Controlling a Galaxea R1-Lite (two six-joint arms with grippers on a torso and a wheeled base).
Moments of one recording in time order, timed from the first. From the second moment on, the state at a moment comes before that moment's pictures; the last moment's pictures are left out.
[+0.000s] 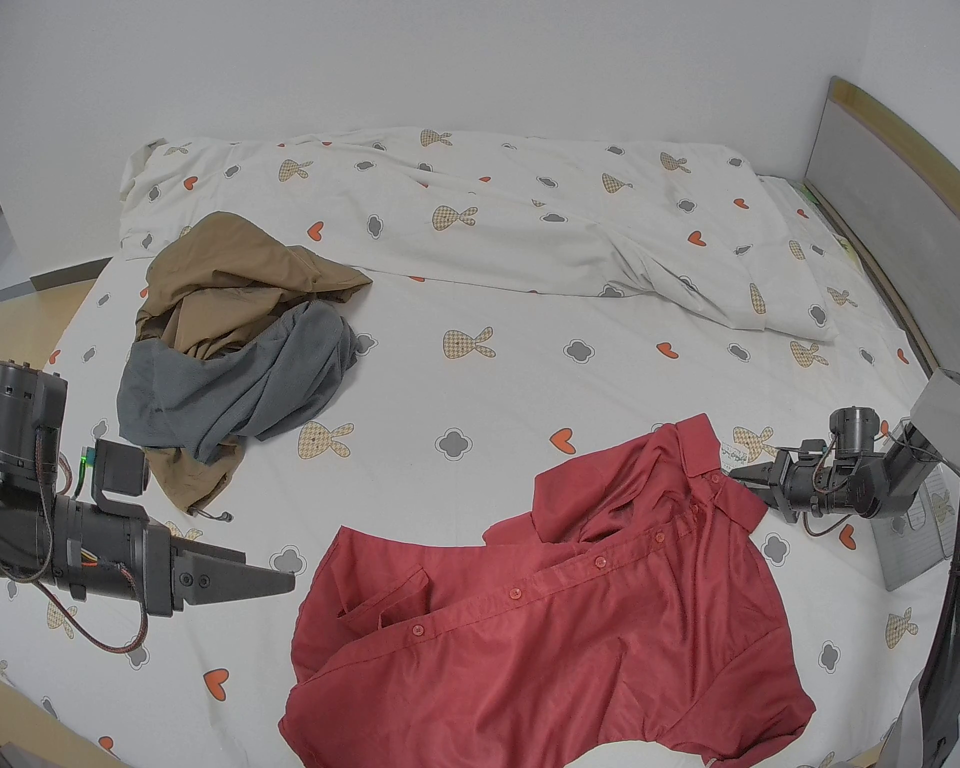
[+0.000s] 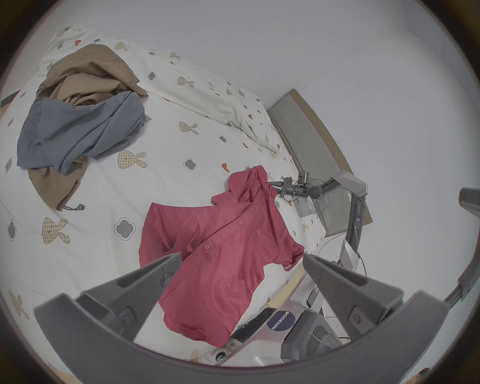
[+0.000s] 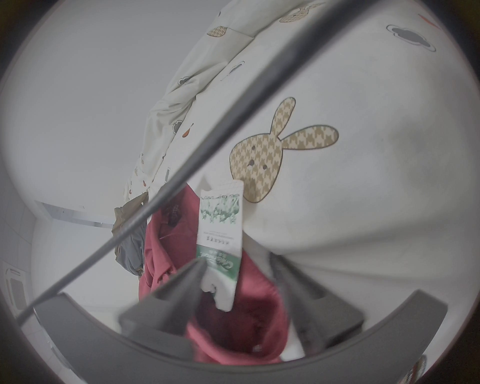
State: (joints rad) left arm -0.17 1.32 -0.74 0.16 -0.68 -0.10; right arm -0.19 2.30 -1.03 -0.57 0.72 0.53
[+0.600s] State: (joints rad) left arm -0.17 1.32 -0.74 0.16 -0.68 -0.10; right arm -0.21 2.09 -0.92 -0.57 0.72 0.53
